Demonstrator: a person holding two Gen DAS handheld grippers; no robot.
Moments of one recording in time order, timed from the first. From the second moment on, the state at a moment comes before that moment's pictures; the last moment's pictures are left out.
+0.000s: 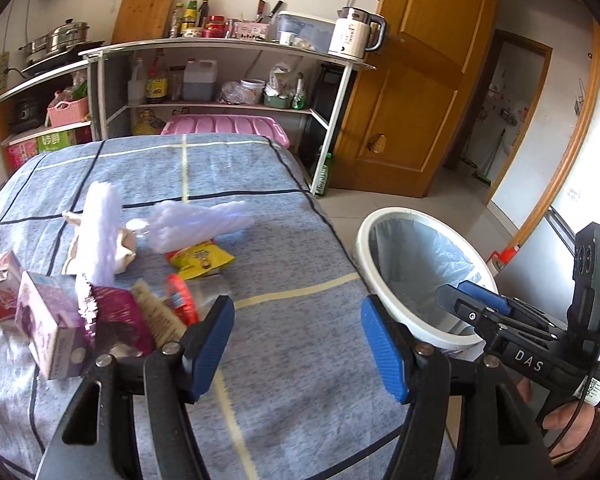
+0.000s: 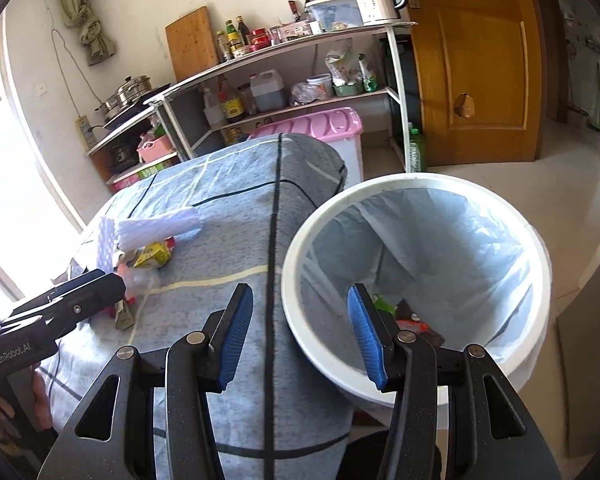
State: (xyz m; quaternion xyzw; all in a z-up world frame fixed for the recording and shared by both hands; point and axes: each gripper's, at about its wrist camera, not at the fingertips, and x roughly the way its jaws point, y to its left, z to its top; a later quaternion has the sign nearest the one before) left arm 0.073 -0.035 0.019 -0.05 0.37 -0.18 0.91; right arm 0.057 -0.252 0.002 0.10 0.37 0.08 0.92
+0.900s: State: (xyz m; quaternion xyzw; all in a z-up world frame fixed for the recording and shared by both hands) left arm 0.062 0.127 -0.019 -0.18 0.39 -0.03 0.90; right arm 0.086 -0.089 -0.016 0.01 0.38 0.24 0.89
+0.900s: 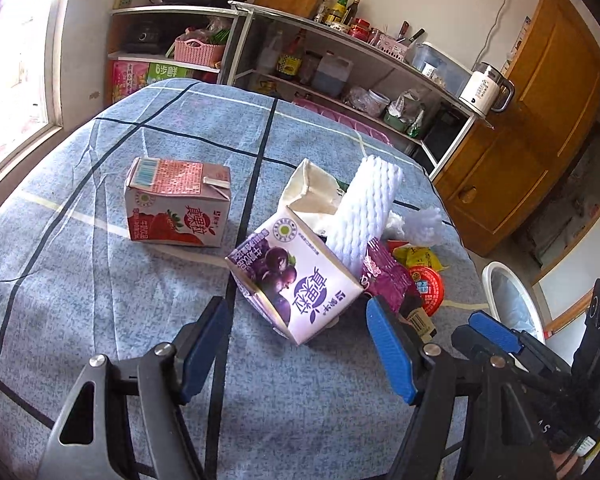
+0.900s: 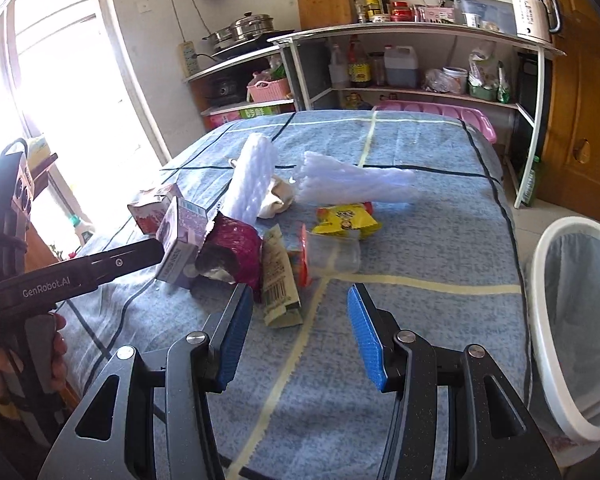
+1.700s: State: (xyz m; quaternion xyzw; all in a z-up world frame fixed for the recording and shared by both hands) left arm 0.111 0.135 -0.043 -0.23 0.45 -0.04 0.86; right arm 0.099 -0.032 -0.035 -0.11 0.38 0.28 0.87
